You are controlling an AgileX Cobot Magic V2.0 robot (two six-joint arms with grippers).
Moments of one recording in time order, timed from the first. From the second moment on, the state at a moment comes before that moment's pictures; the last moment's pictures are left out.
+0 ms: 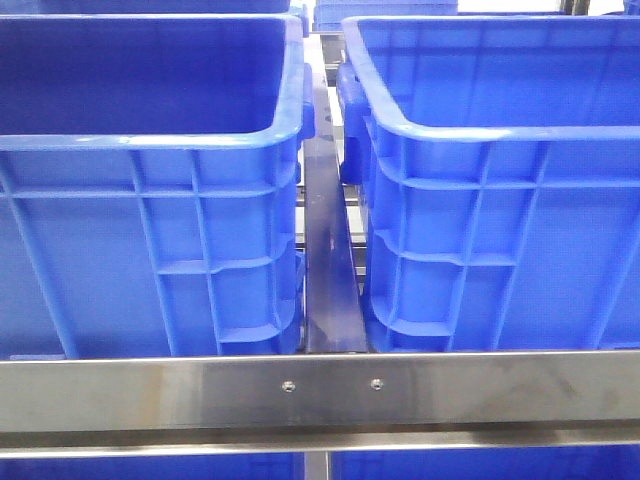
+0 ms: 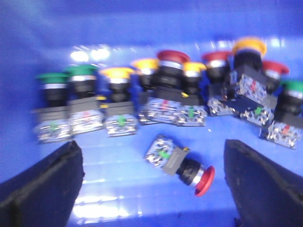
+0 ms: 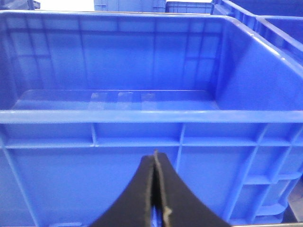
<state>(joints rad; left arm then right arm) -0.02 1.45 -1.27 0.00 0.85 0.04 -0.04 -0.01 0.03 -0.06 0.07 0.06</state>
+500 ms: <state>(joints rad) -0.06 1.79 -1.47 0.04 0.94 0.11 -0.04 -0.01 0.03 -0.06 0.07 0.06</state>
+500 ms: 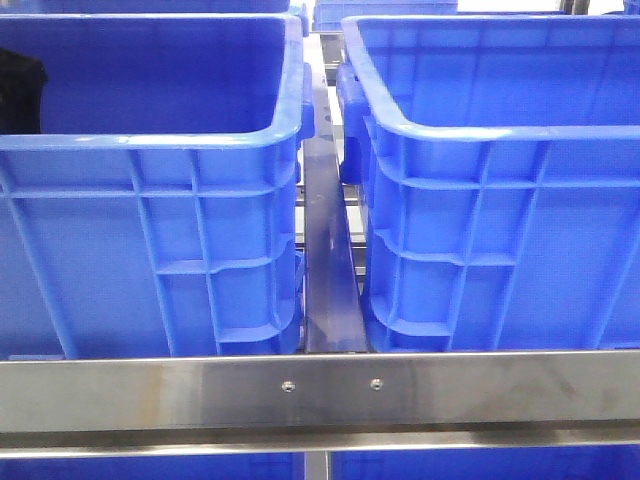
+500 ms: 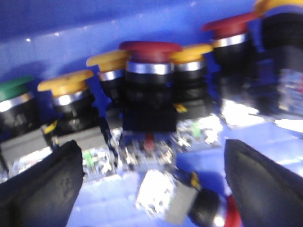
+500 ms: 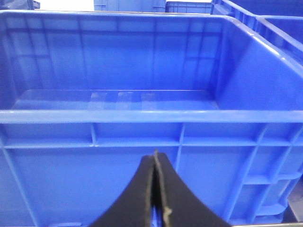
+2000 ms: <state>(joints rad) -0.06 1.56 -1.49 -0.62 1.19 0.70 -0.04 -0.01 0.03 -0.06 0.07 0.06</state>
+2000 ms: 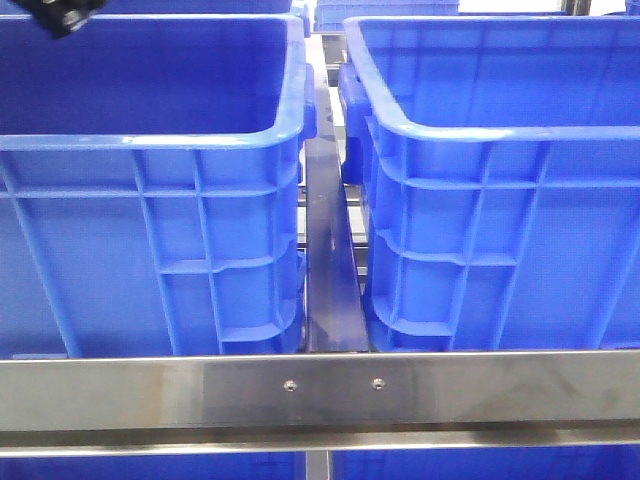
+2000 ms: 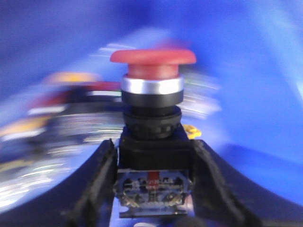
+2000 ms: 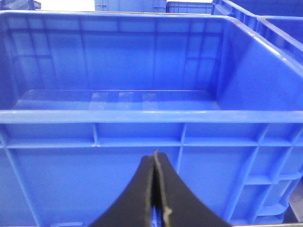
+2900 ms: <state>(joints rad) -0.45 1.56 -1.42 -0.94 1.23 0.82 -0.04 -0.01 0.03 -0.06 0.07 0.06</state>
